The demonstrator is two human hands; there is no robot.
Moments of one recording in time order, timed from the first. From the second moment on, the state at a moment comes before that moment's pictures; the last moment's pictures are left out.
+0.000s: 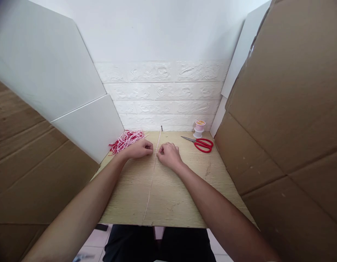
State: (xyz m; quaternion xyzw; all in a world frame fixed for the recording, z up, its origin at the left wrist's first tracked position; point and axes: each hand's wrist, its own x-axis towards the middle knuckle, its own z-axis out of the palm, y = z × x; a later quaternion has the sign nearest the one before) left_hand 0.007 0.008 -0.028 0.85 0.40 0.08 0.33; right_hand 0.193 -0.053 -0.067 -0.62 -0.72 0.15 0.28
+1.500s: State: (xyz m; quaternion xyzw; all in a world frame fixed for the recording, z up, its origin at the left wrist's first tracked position) left_hand 0.004 0.003 -0.016 0.85 0.35 0.06 0.39; right_hand 0.200 -0.053 -0.065 -0.59 -0.67 0.26 0.36
